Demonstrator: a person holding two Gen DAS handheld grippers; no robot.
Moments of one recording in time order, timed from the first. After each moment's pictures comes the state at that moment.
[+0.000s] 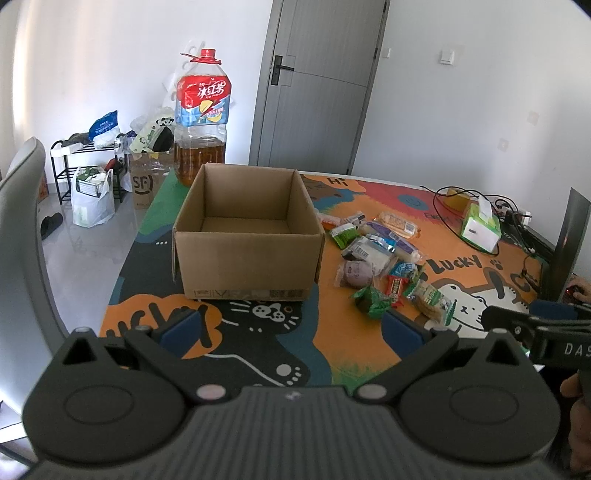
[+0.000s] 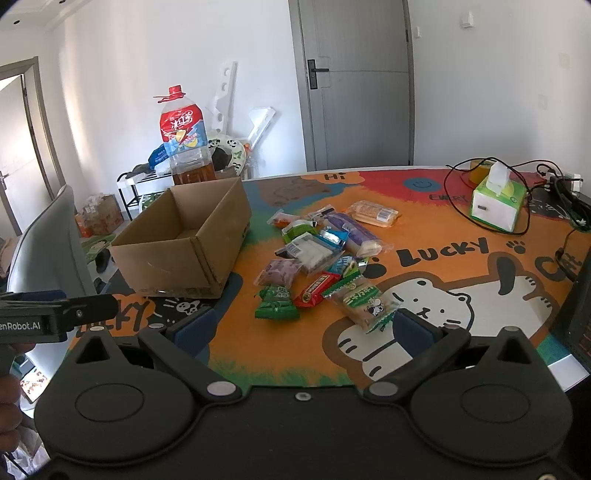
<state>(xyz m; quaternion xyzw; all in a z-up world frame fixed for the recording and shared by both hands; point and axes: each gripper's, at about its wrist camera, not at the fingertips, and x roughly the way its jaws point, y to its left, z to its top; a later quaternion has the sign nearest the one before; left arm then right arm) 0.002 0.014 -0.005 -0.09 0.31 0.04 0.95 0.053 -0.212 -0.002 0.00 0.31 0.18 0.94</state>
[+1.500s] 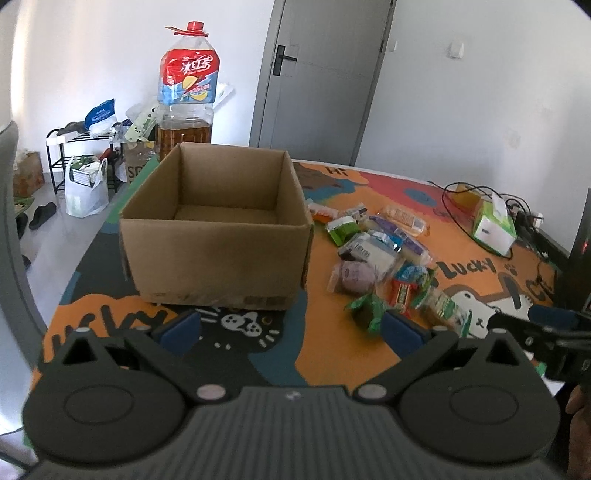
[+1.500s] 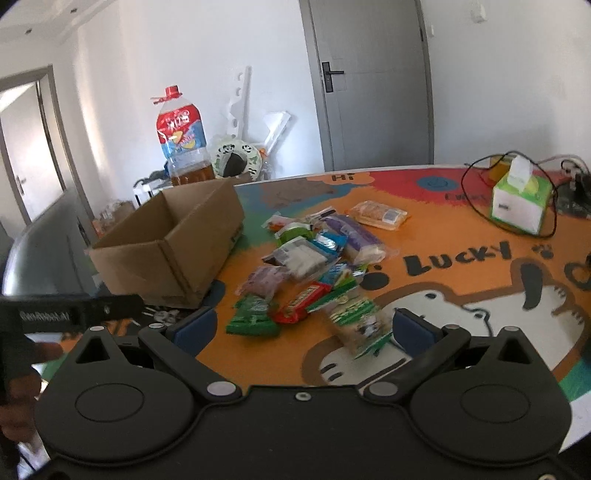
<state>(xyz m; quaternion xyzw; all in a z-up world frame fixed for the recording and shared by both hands) 0.061 -0.003 -0.043 -0.10 0.31 0.05 0.94 0.104 -0.236 -0.038 0.01 0.29 0.22 0.93</state>
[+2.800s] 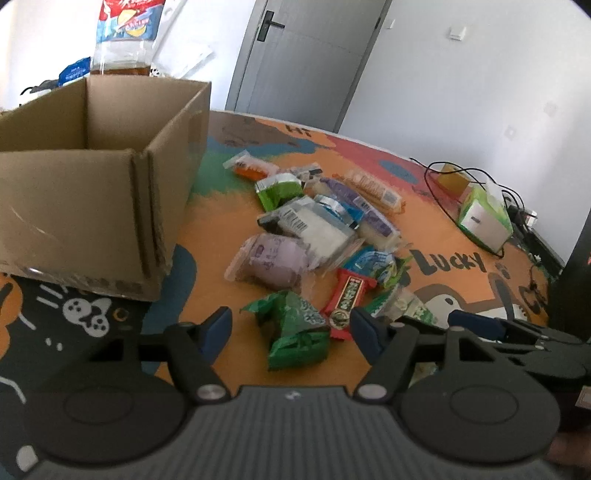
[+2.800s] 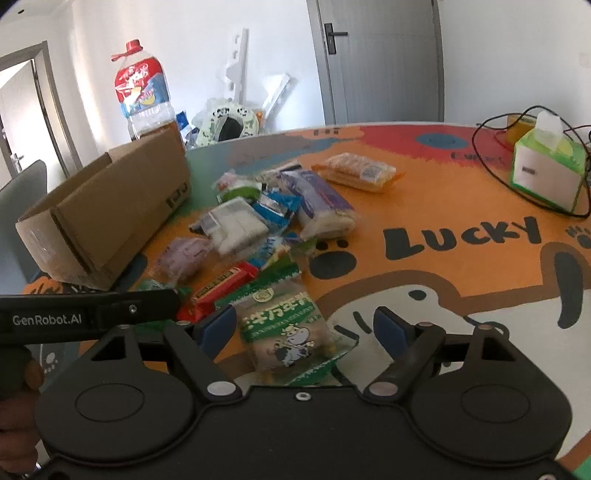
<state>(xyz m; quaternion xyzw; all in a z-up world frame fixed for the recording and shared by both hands) 0.150 -0.066 -0.104 -0.16 0.35 0.01 0.92 0.202 -0.257 -0.108 0.00 0.34 0.24 0.91</state>
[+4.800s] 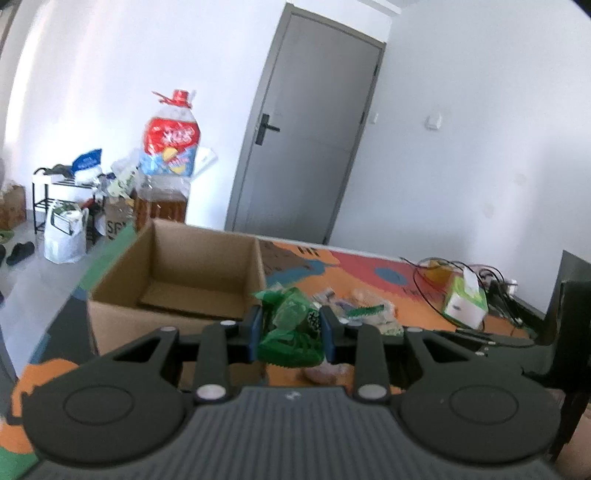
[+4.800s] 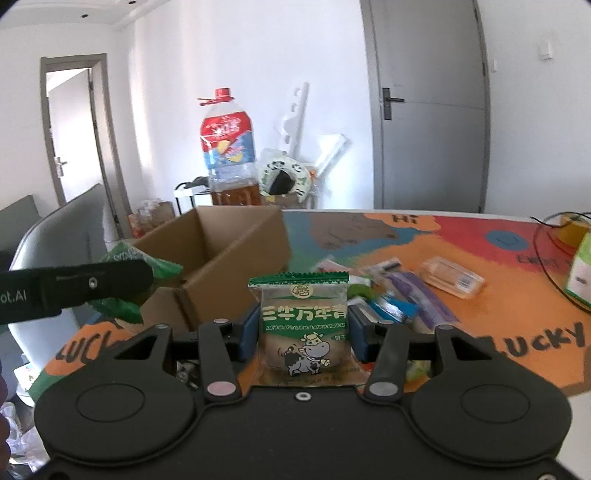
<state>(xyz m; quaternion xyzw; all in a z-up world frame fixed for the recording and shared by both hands) 0.068 -0.007 -0.013 -0.13 0.19 0.03 0.97 0.168 -0.172 -0.042 -0.03 0.23 0.30 0.92</state>
